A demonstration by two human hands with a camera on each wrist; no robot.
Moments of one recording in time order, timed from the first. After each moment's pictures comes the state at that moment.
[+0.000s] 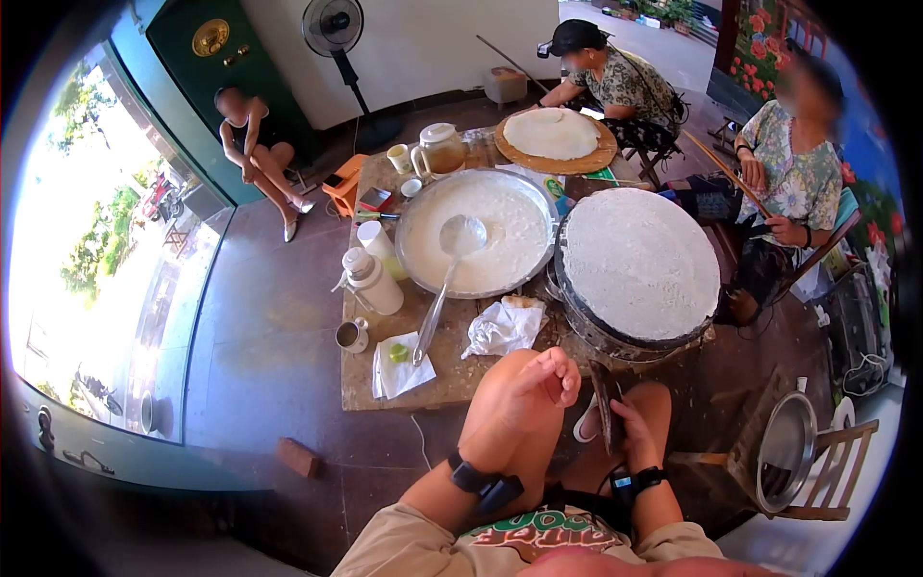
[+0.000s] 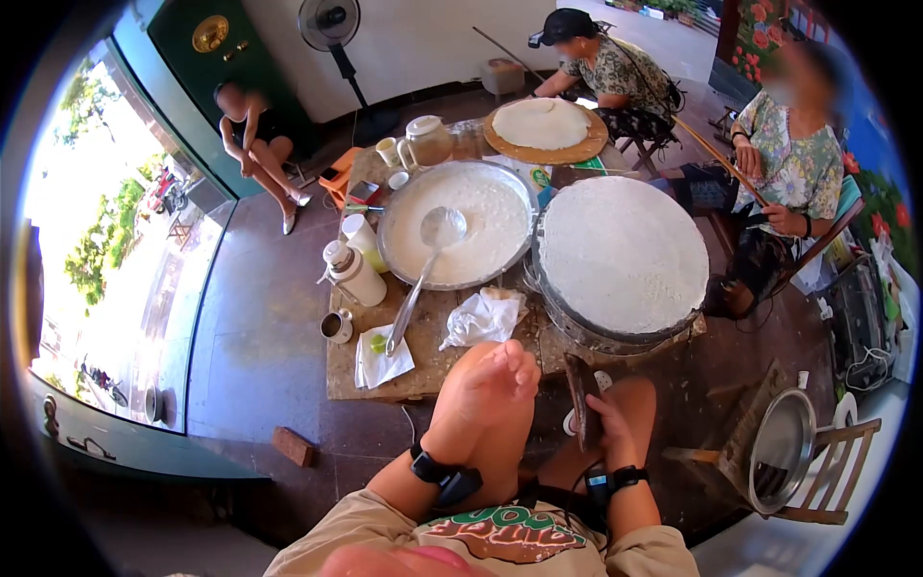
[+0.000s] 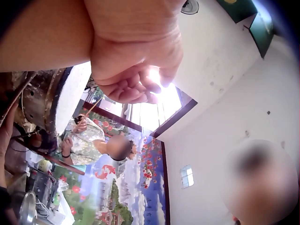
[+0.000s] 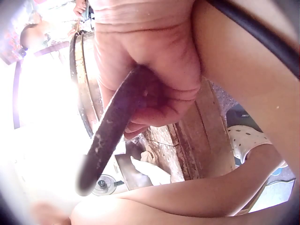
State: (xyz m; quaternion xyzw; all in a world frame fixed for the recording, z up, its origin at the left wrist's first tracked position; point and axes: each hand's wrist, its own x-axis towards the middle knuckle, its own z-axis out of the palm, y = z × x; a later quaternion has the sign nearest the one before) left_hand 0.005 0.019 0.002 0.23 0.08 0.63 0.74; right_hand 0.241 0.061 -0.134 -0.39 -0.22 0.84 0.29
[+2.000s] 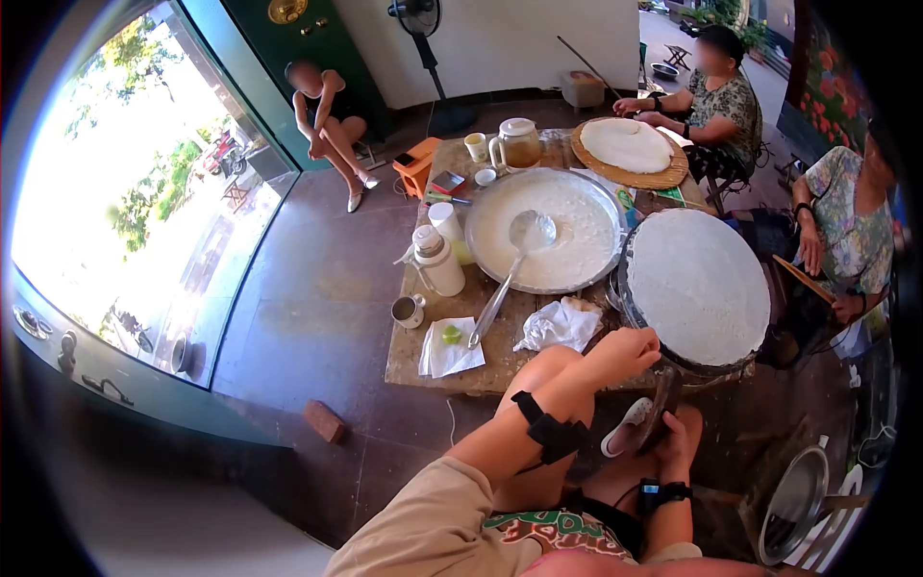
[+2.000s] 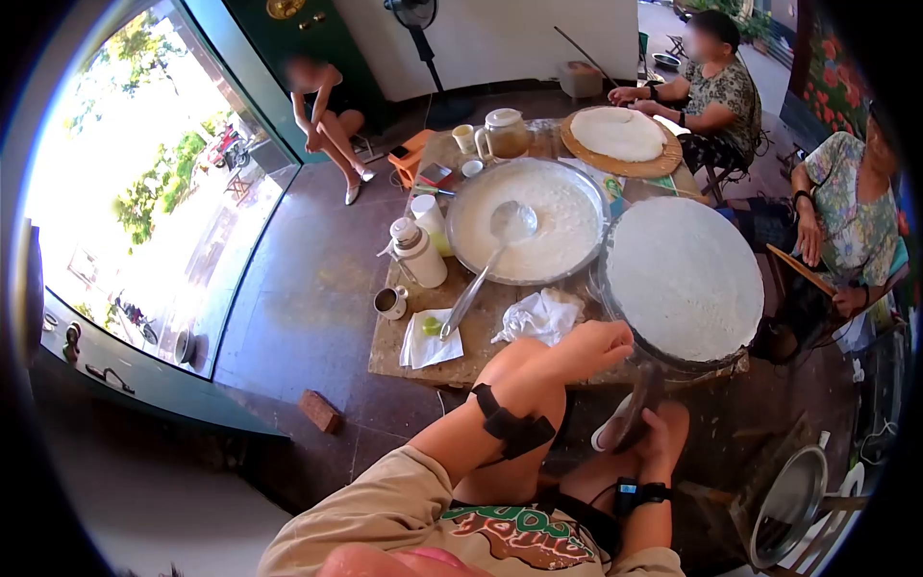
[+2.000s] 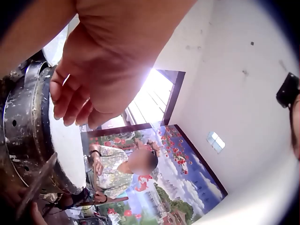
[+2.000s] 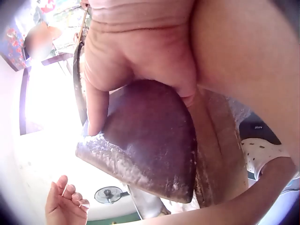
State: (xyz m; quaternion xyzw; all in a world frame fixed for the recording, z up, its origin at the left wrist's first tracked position) left_hand 0.005 0.091 0.009 0.68 0.54 0.37 0.34; right_hand 0.258 0.082 -0.159 -0.34 -0.19 0.84 0.38
